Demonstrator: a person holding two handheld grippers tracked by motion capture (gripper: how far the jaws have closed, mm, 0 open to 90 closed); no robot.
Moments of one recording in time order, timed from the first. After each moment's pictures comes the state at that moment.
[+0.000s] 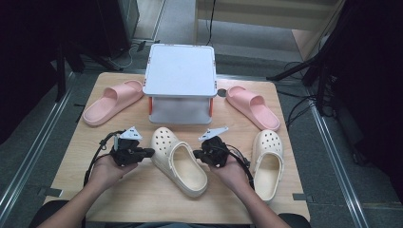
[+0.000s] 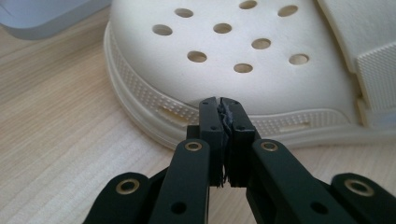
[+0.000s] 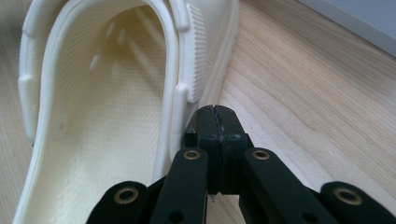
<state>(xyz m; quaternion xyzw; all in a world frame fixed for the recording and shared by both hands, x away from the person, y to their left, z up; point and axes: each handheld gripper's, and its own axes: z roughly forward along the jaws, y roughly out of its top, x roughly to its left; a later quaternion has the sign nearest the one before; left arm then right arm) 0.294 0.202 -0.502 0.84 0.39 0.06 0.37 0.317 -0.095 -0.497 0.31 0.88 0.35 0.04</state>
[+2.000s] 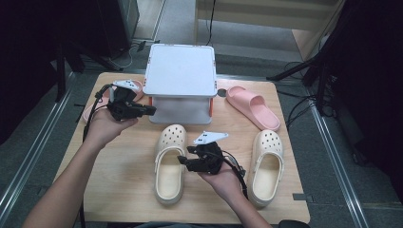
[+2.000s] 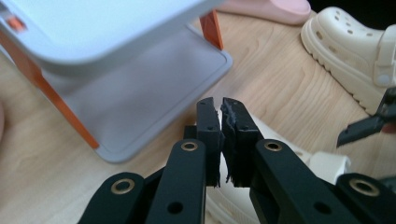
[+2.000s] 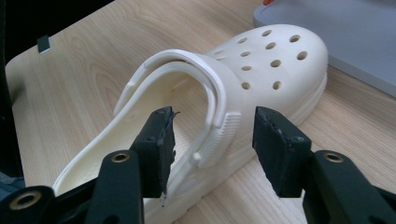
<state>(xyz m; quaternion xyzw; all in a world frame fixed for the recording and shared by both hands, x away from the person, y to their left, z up) 0.379 0.210 -0.398 0.82 0.39 0.07 0.41 0.285 -0.076 -0.470 0.31 0.85 0.43 0.04</state>
